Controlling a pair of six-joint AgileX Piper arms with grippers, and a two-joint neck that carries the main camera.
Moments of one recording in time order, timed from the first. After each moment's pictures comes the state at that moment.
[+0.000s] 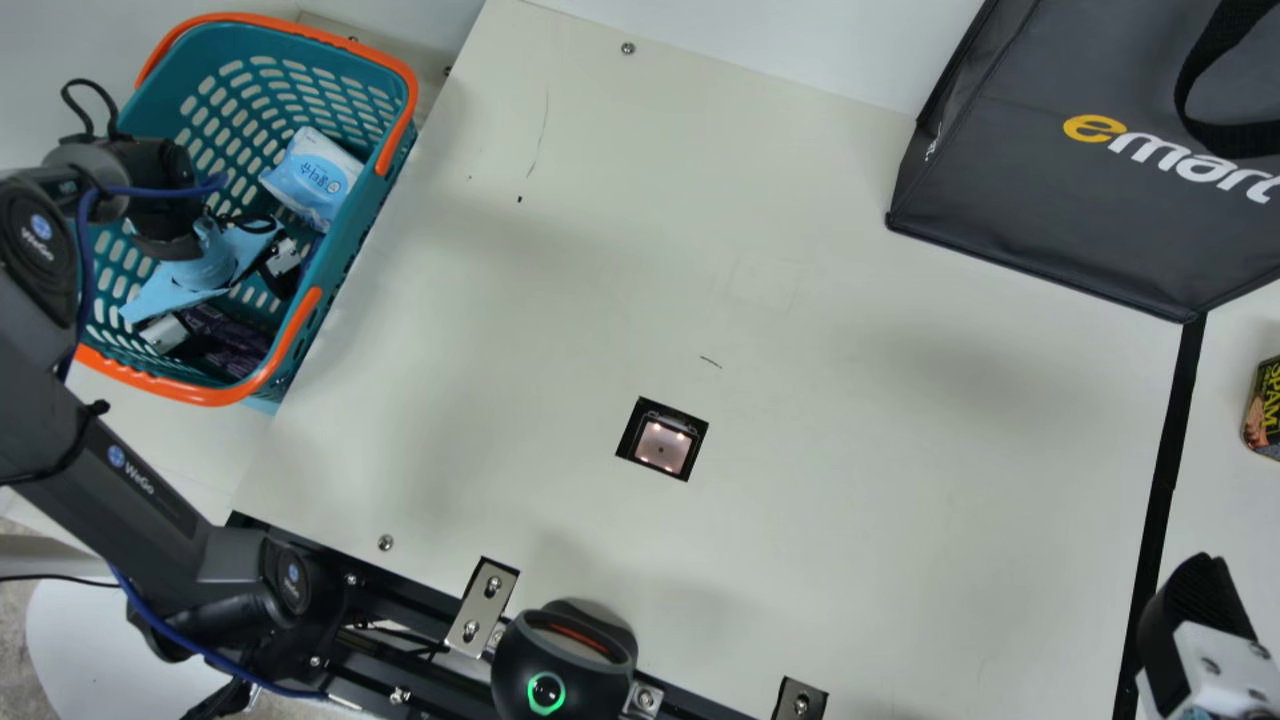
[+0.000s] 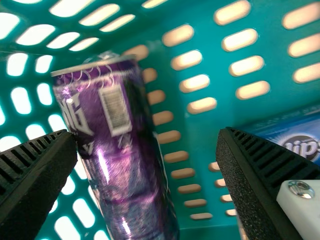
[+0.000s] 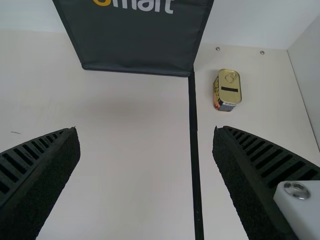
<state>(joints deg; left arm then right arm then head) 35.3 121.8 -63.9 14.4 42.6 -42.3 0.6 42.7 -69.8 -0.8 69.3 0.0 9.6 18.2</state>
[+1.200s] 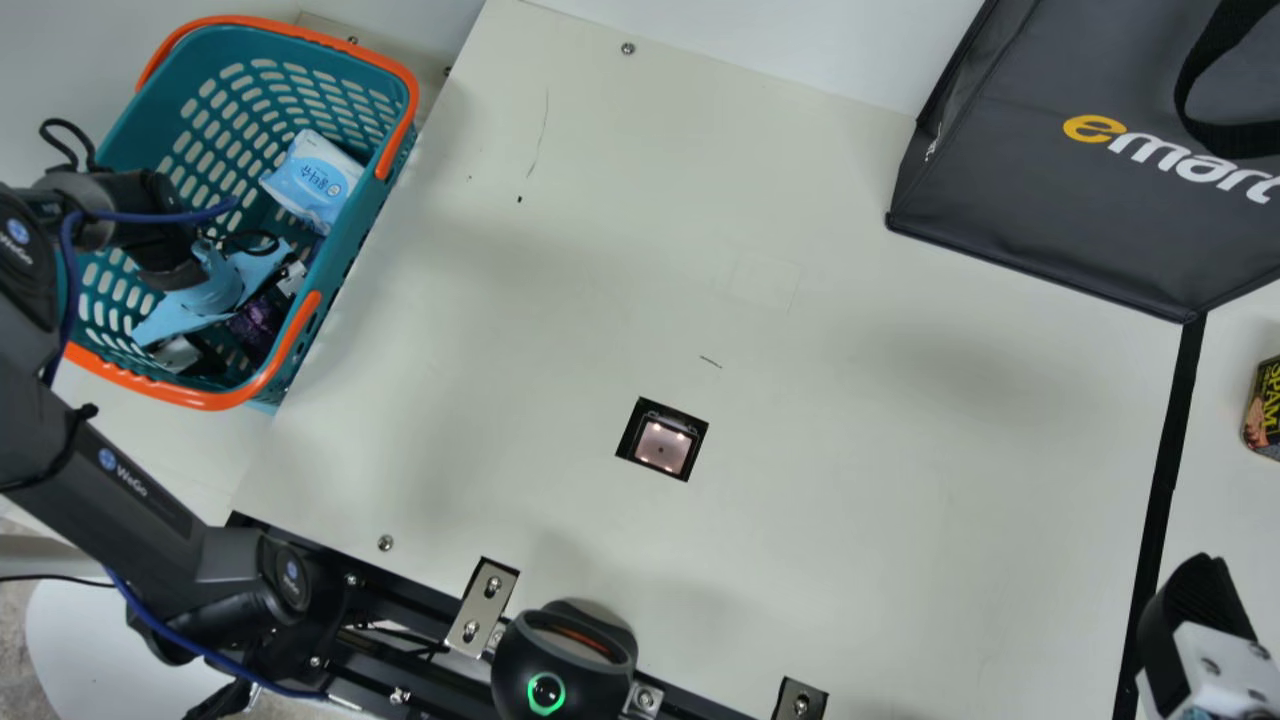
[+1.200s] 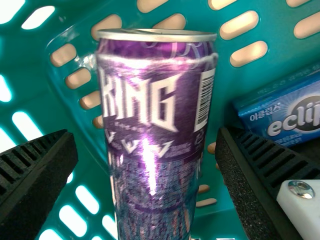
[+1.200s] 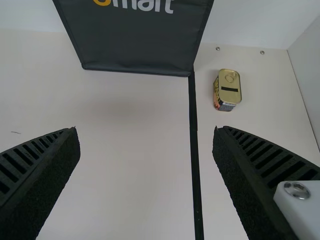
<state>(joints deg) 38.6 121.7 -58.2 5.7 37.1 -26.1 0.6 42.7 -69.8 -0.8 69.3 0.0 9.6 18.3</state>
